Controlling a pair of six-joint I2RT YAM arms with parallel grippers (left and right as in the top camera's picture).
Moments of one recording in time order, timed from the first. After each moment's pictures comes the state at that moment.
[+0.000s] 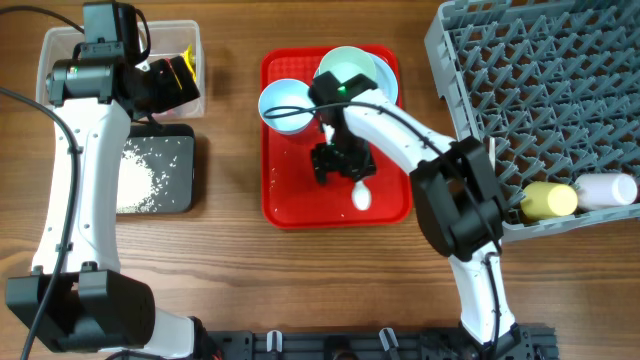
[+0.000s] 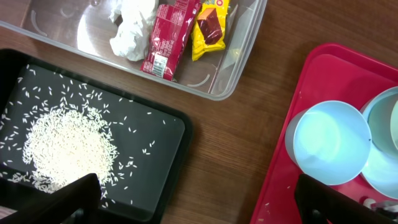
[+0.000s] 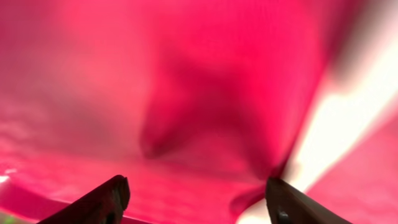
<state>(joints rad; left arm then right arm) 0.06 1.67 1.64 -1.07 -0.05 -0.33 0.55 2.26 1.75 -1.21 -0.19 0.34</state>
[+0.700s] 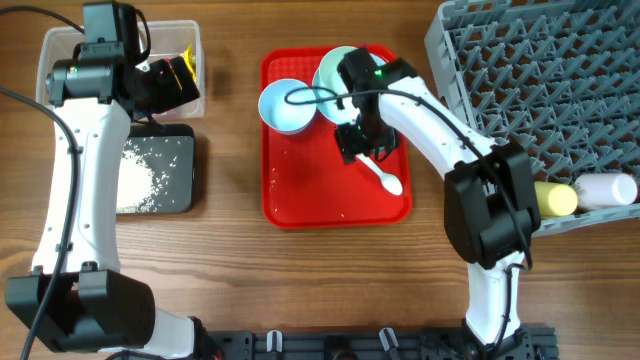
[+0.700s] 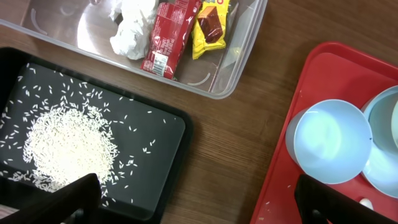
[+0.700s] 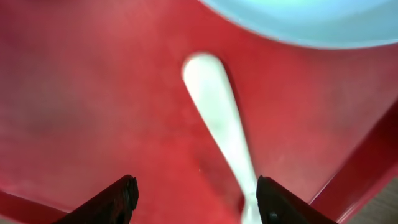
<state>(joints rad) 0.06 1.67 1.64 -1.07 -0.05 -0.33 0.46 2.14 1.68 -1.11 -0.09 0.08</state>
